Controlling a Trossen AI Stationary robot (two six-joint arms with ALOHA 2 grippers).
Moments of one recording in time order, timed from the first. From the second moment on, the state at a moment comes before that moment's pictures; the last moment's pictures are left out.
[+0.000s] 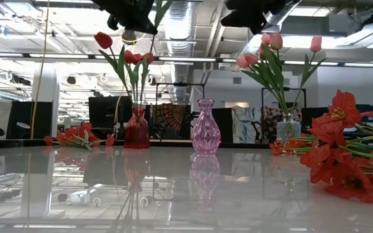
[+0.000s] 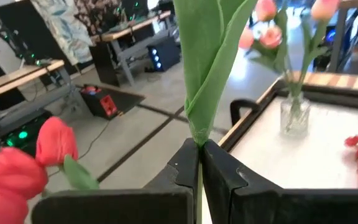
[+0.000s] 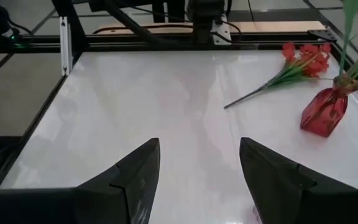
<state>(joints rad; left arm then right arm) 0.23 1.16 0.96 -0.02 -0.58 0.12 0.11 1.25 0.98 -0.18 0.04 0.06</state>
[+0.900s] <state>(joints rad) 0.36 1.22 0.96 -0.07 -0.50 0.05 0.11 1.25 0.98 -0.14 0.04 0.05</state>
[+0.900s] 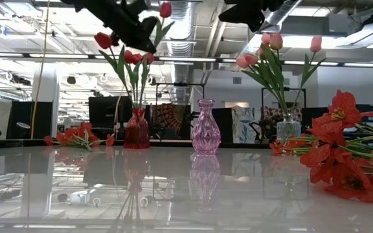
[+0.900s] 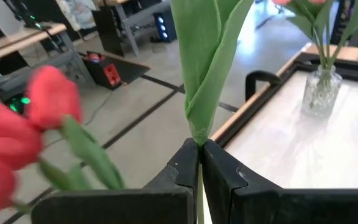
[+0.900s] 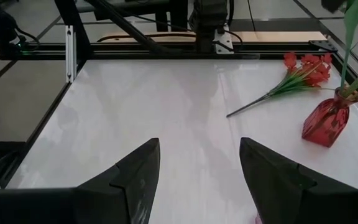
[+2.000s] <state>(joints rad) 0.42 1.33 0.96 -0.17 -0.52 -0.06 0.11 1.25 0.98 -0.17 0.03 0.05</state>
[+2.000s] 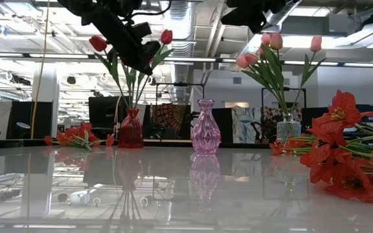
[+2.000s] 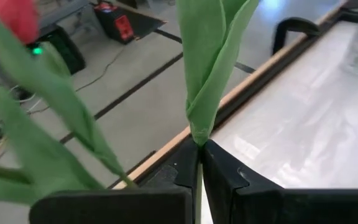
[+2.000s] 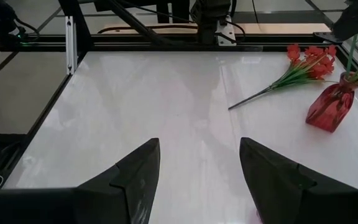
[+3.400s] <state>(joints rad) 0.41 1.29 0.87 -0.17 -0.60 -0.15 0.11 1.25 0.98 -0.17 0.03 0.06</state>
